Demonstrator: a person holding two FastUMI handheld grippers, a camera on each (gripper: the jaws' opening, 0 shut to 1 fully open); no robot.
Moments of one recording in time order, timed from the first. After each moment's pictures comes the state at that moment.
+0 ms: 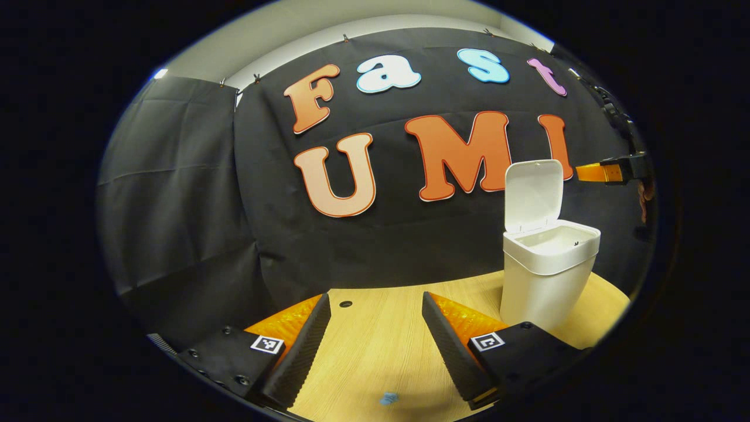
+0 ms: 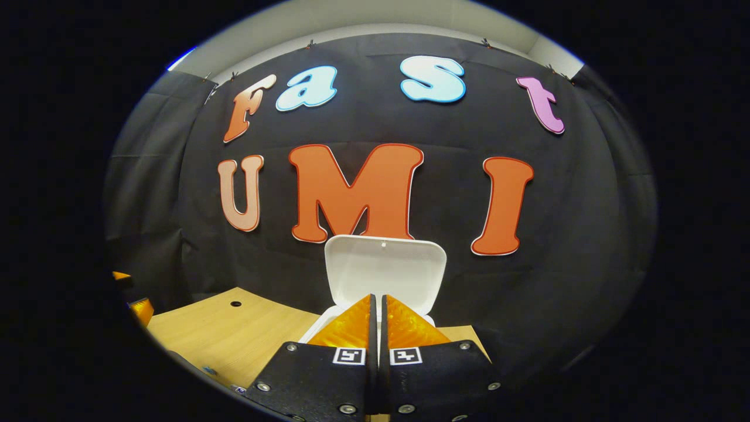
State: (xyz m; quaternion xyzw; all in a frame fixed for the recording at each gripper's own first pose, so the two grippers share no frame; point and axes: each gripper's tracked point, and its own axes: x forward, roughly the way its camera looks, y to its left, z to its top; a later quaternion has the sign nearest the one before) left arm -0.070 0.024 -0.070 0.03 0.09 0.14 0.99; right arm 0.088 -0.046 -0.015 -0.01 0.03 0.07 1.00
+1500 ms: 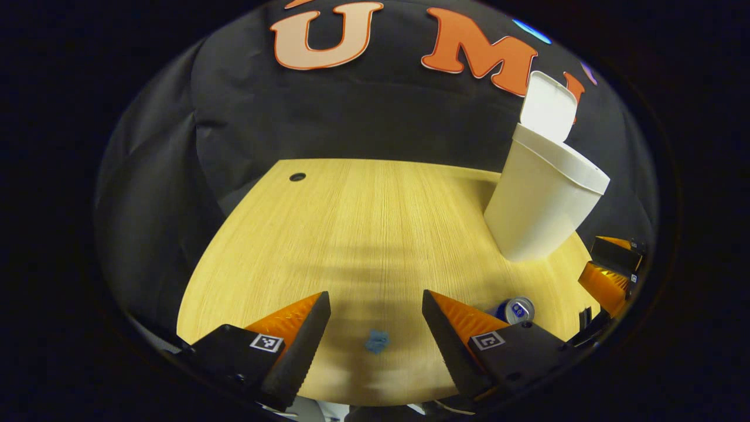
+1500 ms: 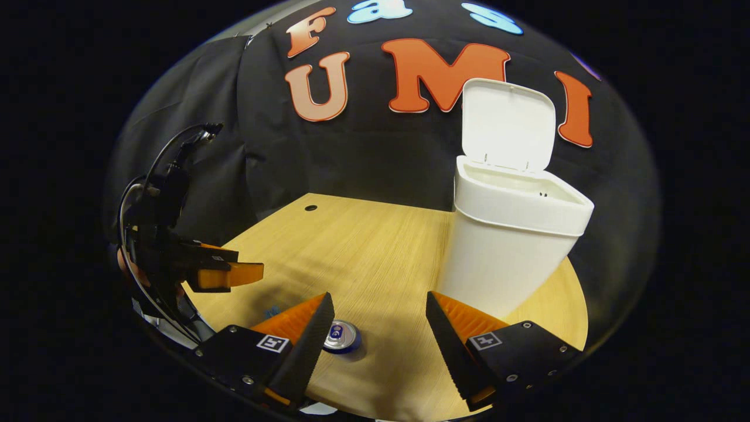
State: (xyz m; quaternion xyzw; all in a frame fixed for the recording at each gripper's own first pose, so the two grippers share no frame) left arm -0.066 0.044 -0.287 -0.10 0.41 0.01 0.91; right arm -0.059 0.121 -0.218 -0.01 0.29 0.19 0.94
